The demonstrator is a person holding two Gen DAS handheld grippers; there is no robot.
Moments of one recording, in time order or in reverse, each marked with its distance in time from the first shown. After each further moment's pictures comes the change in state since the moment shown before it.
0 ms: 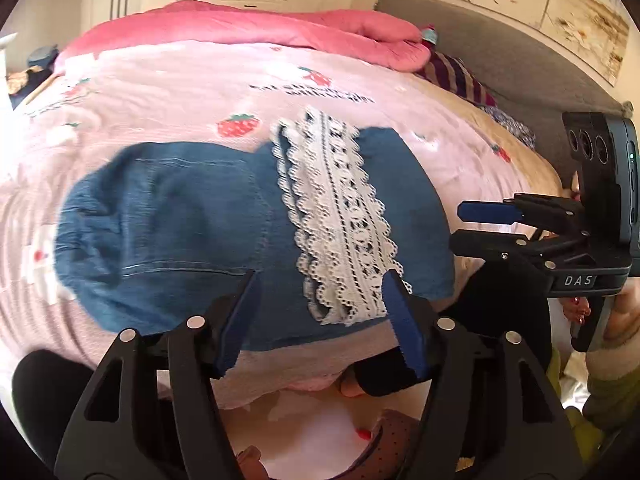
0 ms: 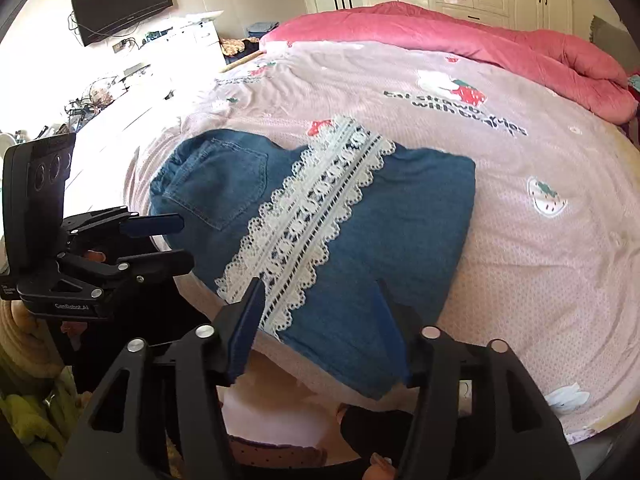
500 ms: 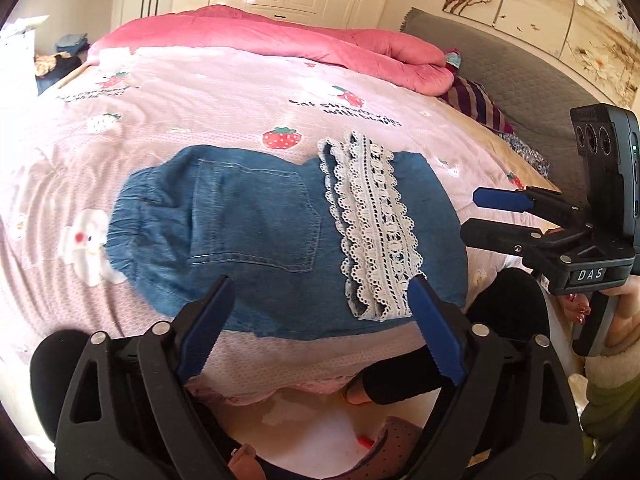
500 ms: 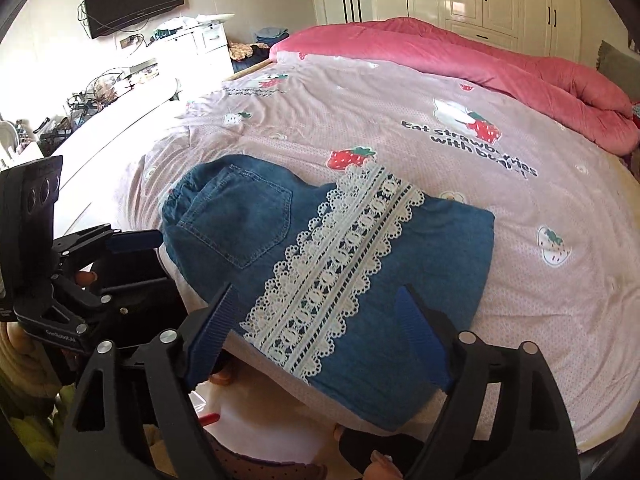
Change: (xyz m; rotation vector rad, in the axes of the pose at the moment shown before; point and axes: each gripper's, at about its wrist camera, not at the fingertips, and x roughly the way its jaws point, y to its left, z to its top) left arm -0.027 0.026 -0.003 -0.080 -0.052 0.043; right arm 0.003 0.033 0.035 -0.048 -0.026 -0.029
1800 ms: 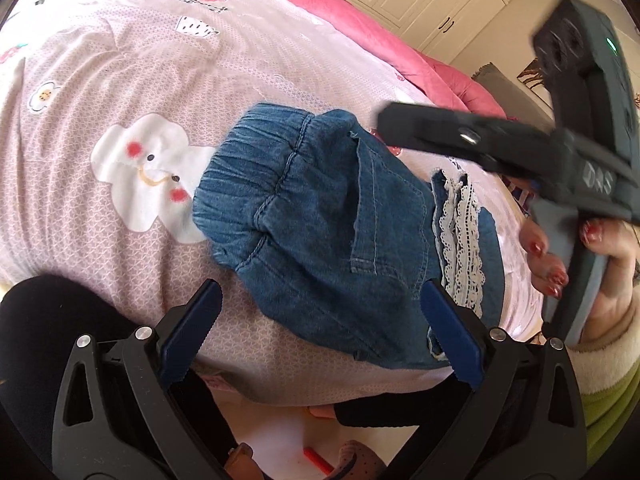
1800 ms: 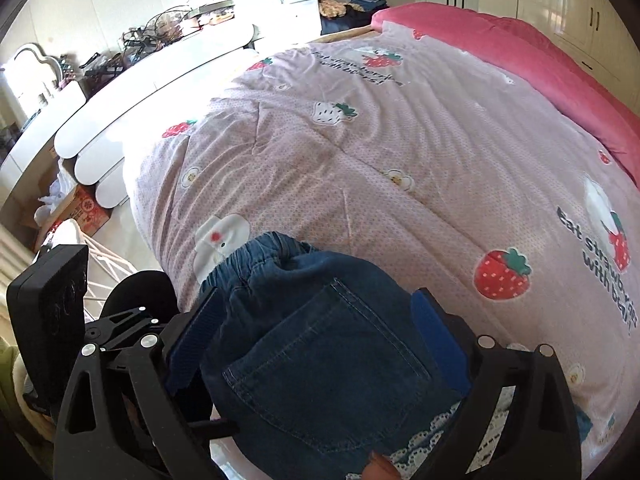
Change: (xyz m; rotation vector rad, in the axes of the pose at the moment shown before) left arm 0.023 0.103 -0.014 -0.395 0.005 -0.028; right arm 0.152 0.101 0.136 -0.261 0.188 0.221
